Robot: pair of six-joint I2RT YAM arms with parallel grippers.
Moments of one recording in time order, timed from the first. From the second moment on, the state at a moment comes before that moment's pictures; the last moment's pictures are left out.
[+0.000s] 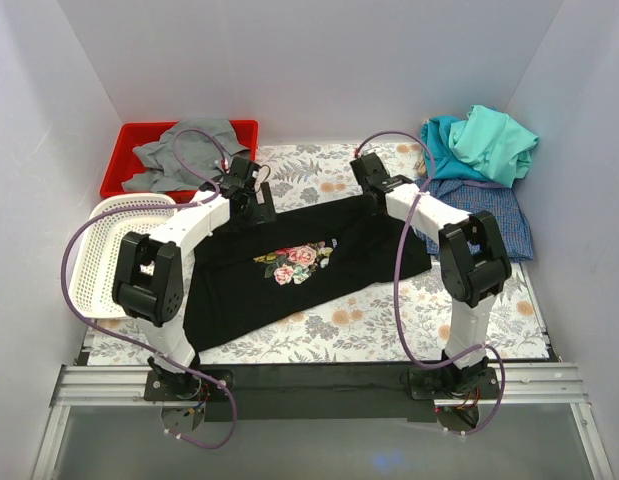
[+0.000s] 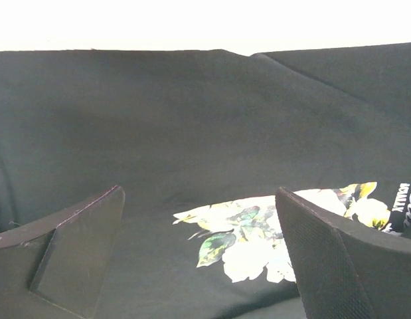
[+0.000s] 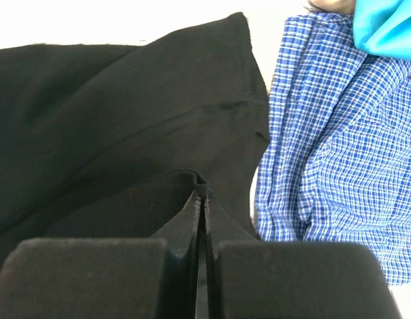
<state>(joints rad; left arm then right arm) -0.36 1.77 1.34 -0.61 -0.16 -0.53 0.50 1.92 1.45 -0.47 0.54 0.05</state>
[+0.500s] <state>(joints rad) -0.36 1.70 1.35 -0.64 -0.17 -0.52 0.46 1.90 1.53 -0.44 0.35 0.05</state>
